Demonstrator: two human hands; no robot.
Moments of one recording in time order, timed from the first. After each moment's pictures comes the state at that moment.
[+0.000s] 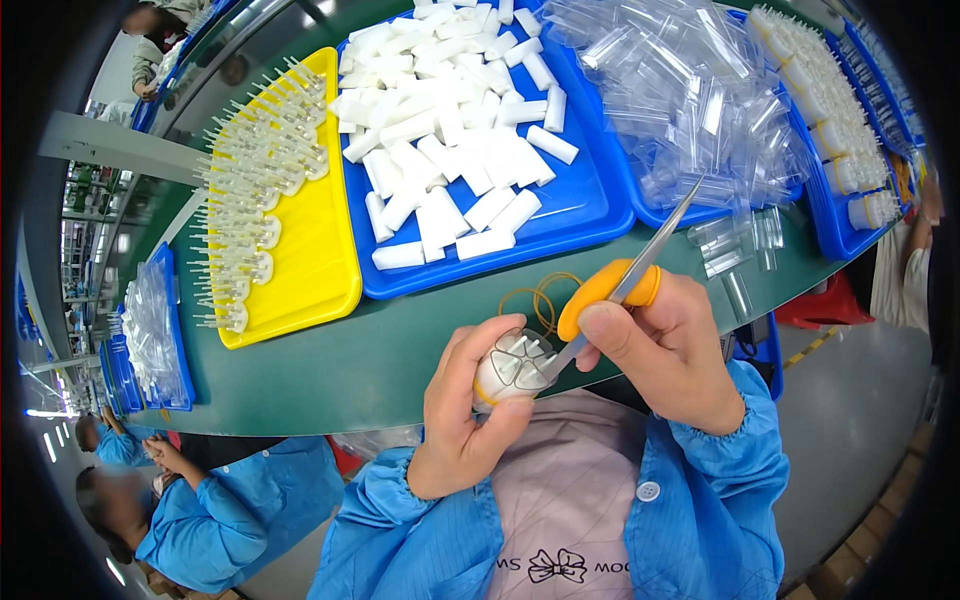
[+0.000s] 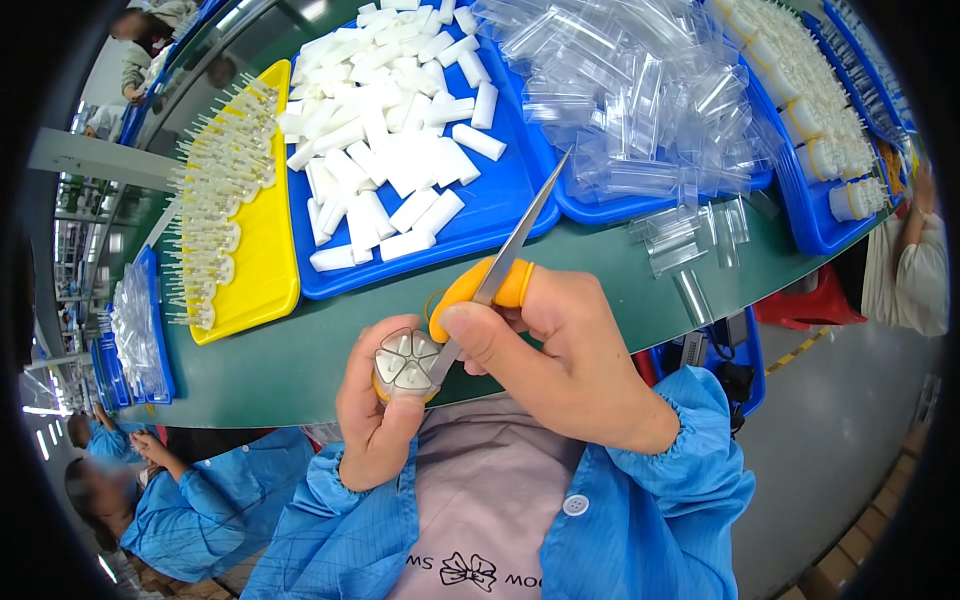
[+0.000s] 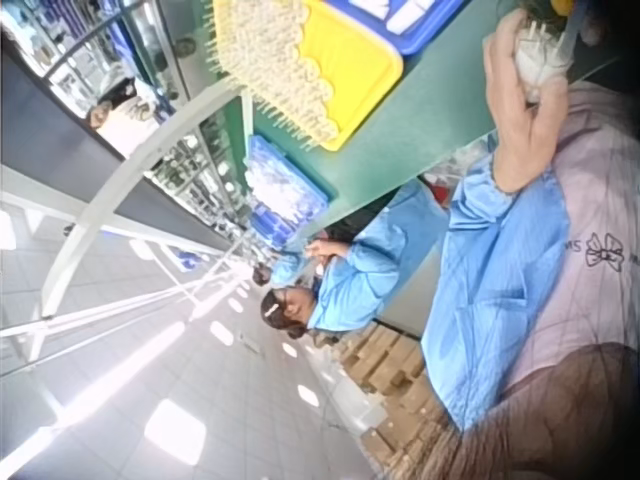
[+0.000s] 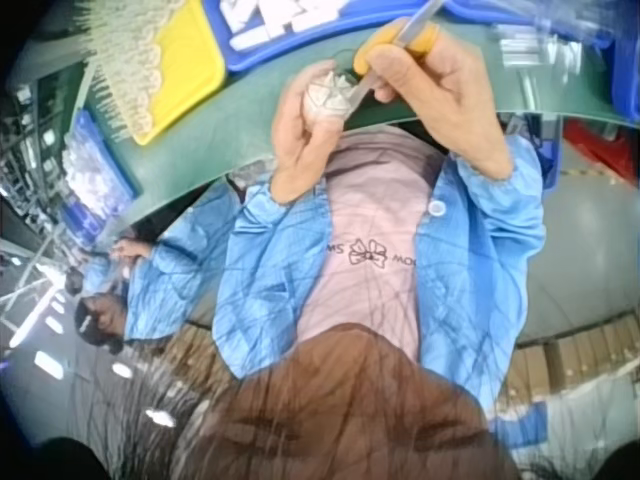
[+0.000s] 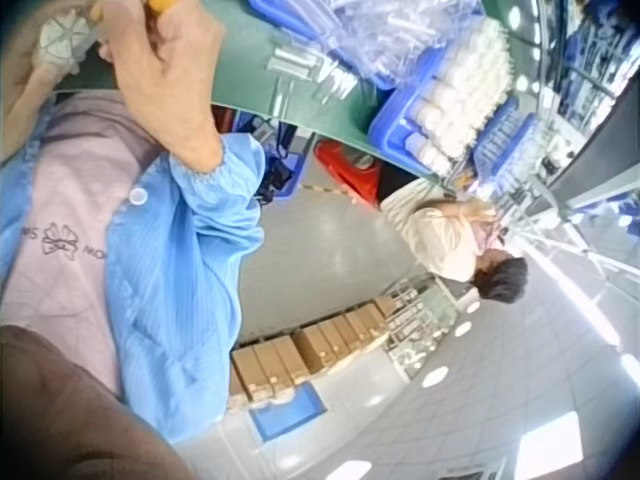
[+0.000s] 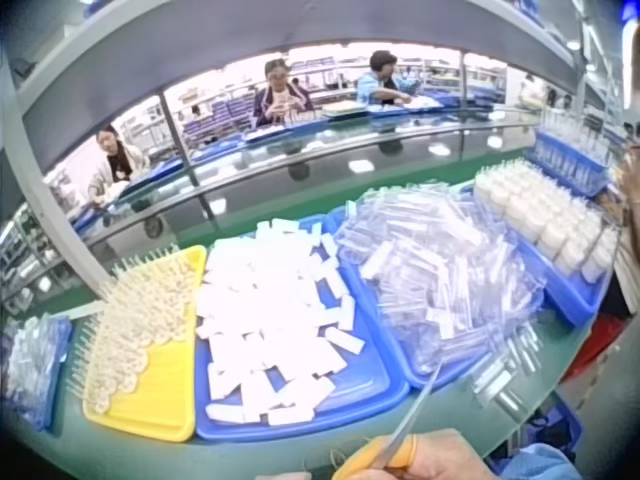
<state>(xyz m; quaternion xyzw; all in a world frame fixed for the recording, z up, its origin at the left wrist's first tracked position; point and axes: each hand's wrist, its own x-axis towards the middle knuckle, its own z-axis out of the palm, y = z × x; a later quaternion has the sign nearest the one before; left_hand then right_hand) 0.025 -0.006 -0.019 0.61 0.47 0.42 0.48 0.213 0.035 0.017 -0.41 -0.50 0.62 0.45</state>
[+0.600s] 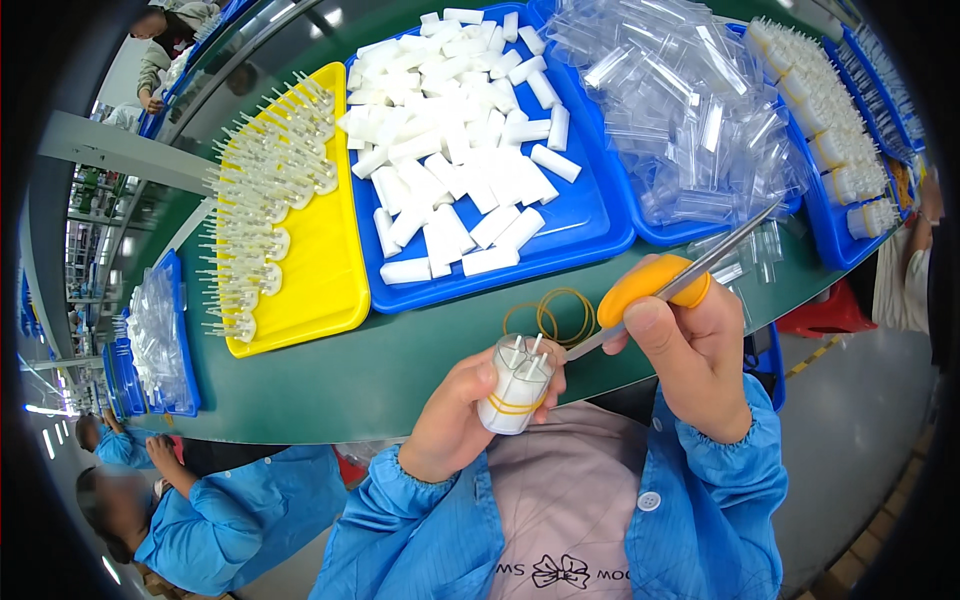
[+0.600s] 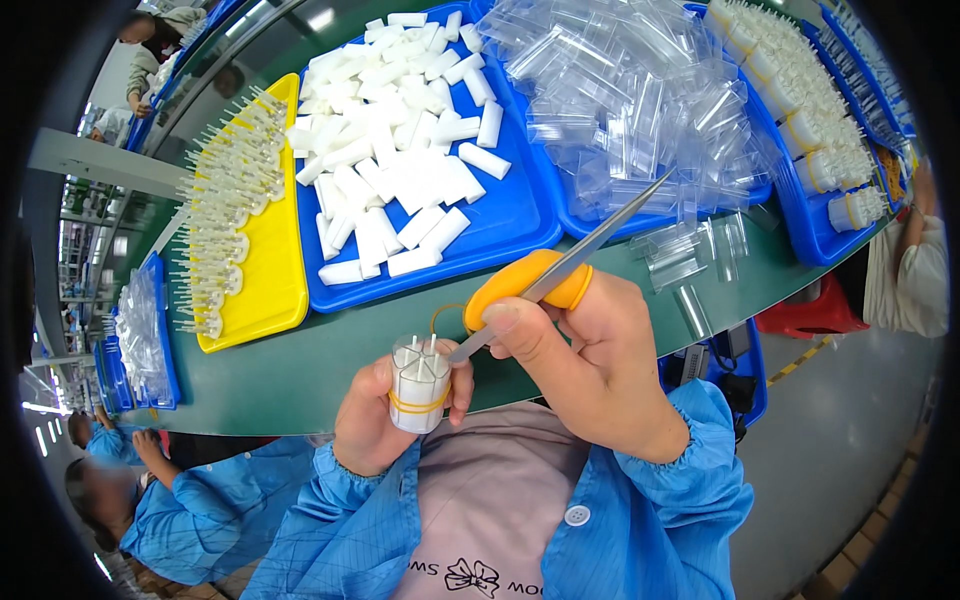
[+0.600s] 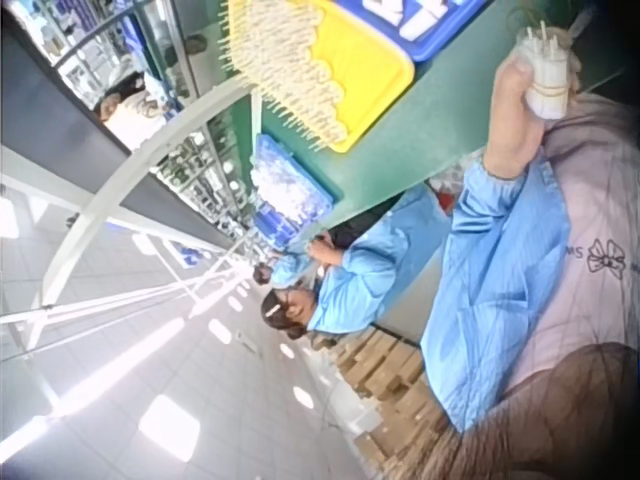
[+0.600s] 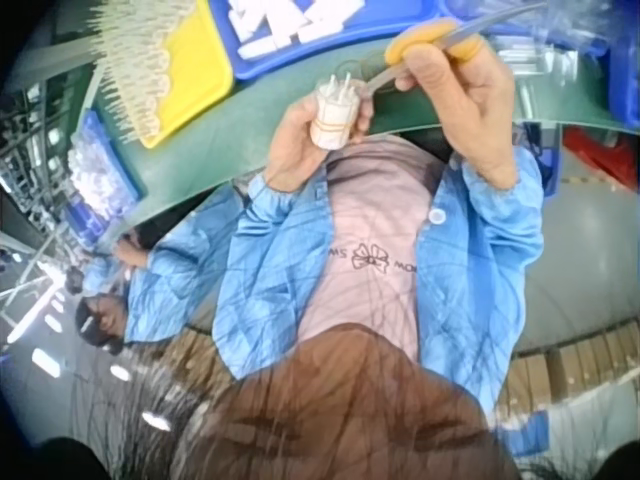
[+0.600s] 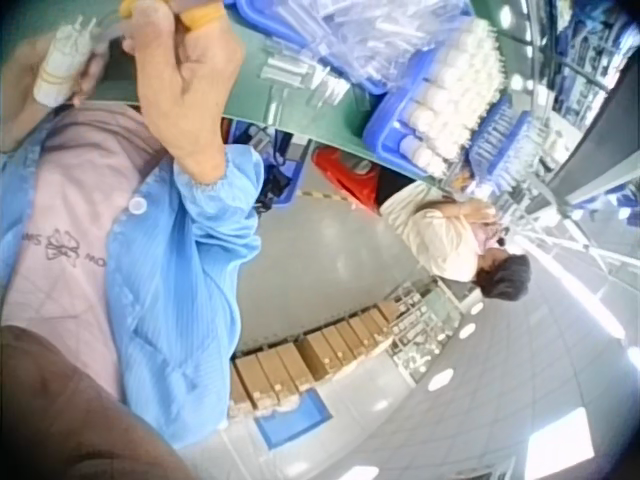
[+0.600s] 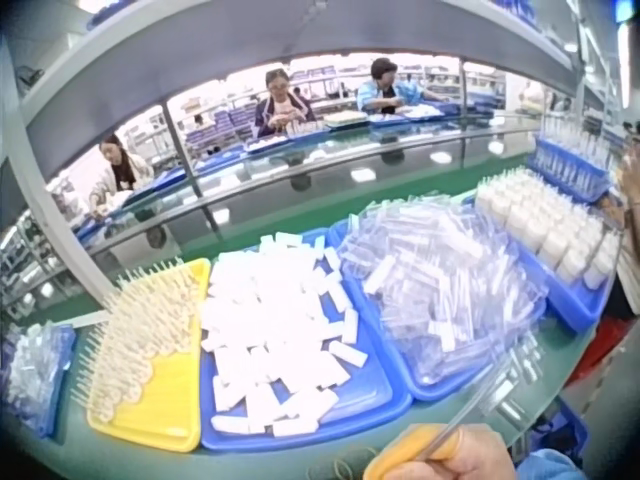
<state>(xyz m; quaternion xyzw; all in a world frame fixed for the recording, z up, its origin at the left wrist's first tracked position) 0.016 0.014 -0.034 0.24 0.25 0.35 0.87 0.222 0.037 0.015 -0.43 -0.54 0.51 0.52</state>
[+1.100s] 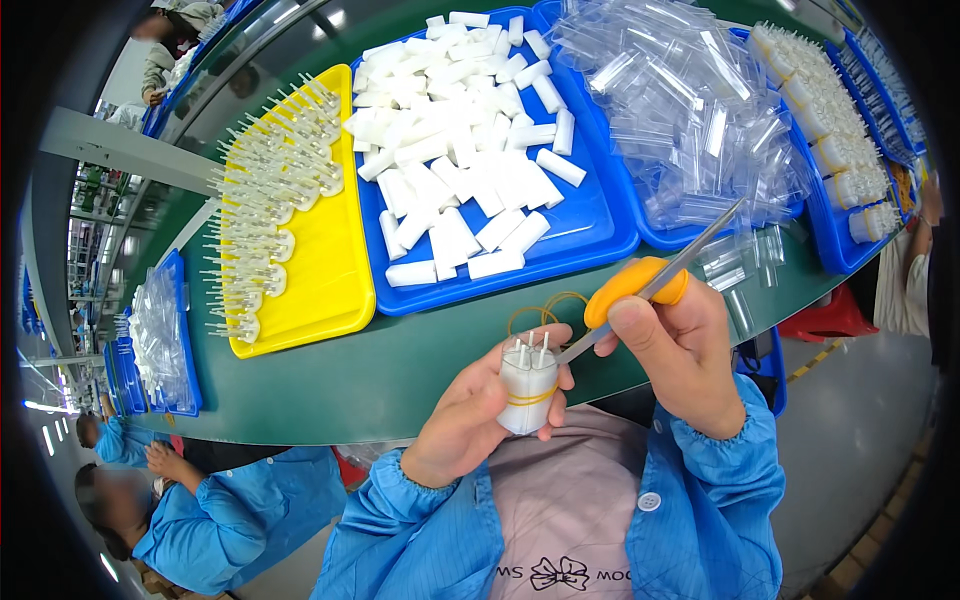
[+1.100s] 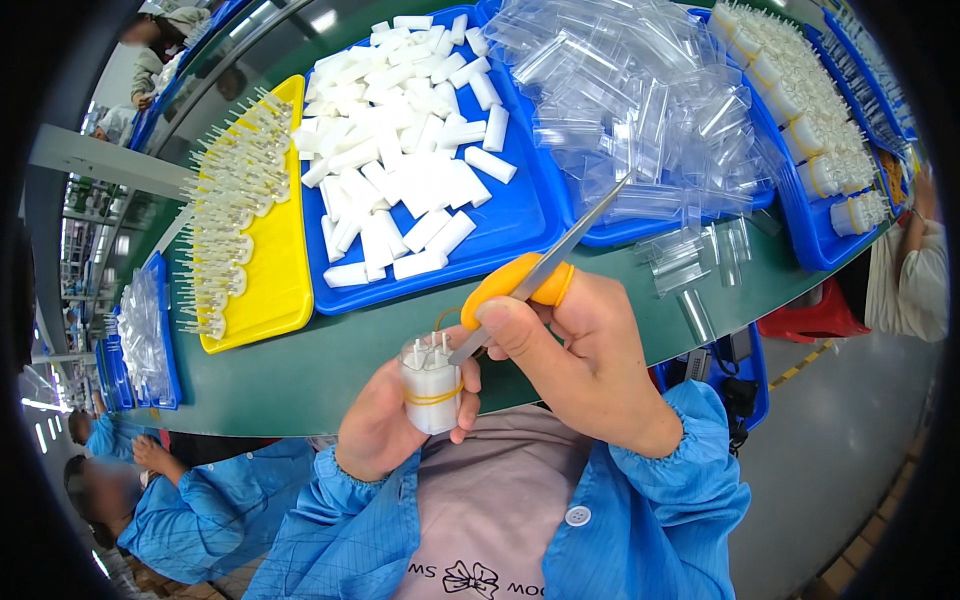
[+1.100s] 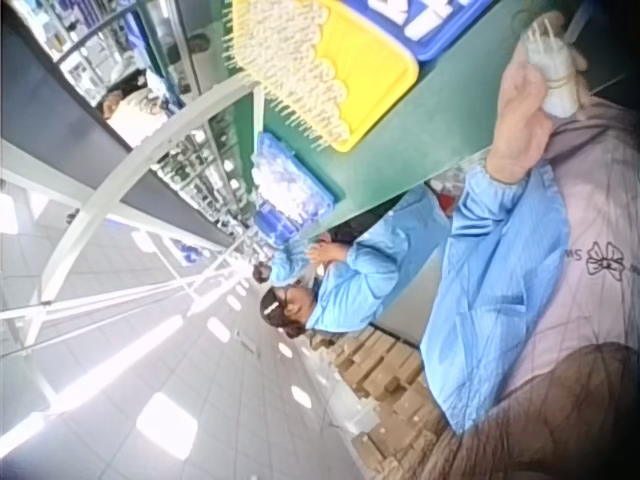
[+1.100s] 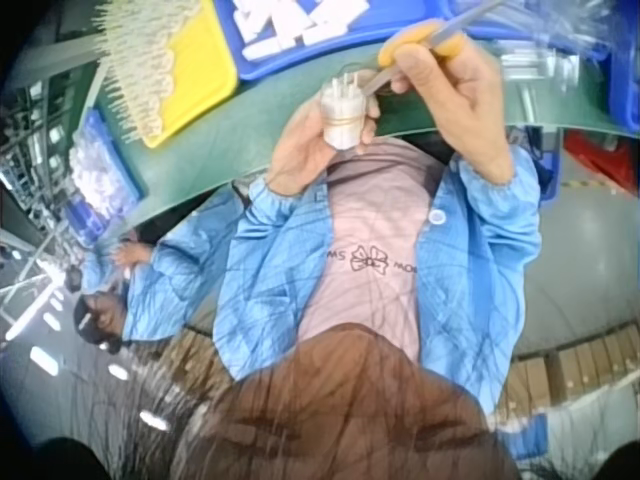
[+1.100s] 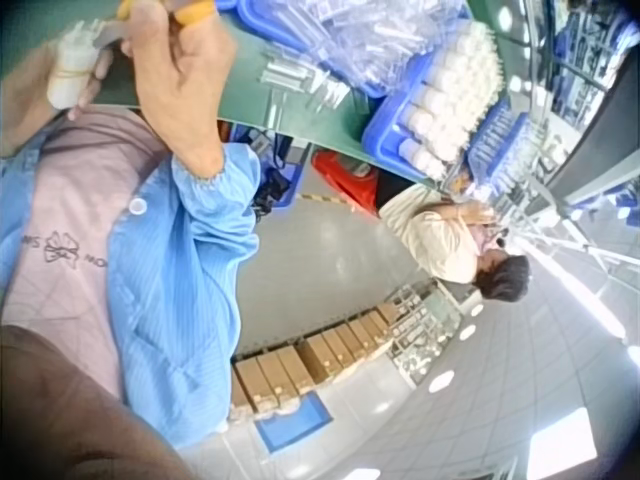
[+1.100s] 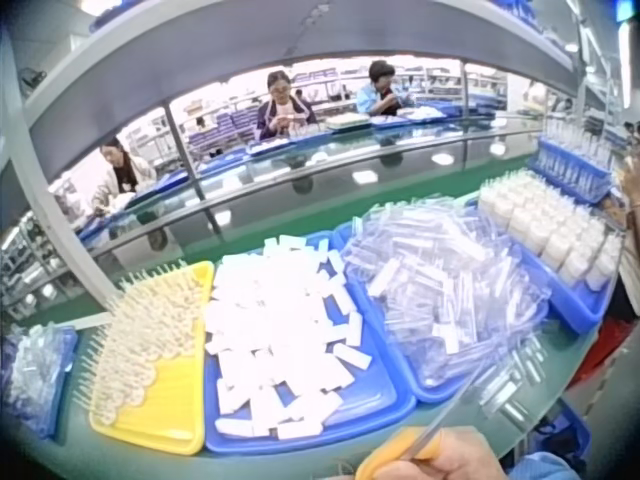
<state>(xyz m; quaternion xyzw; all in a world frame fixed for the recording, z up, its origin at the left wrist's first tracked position) 0.020 0.014 -0.026 0.24 0.23 0.35 0.88 0.219 0.041 0.012 -0.41 -0.52 0.57 0.49</state>
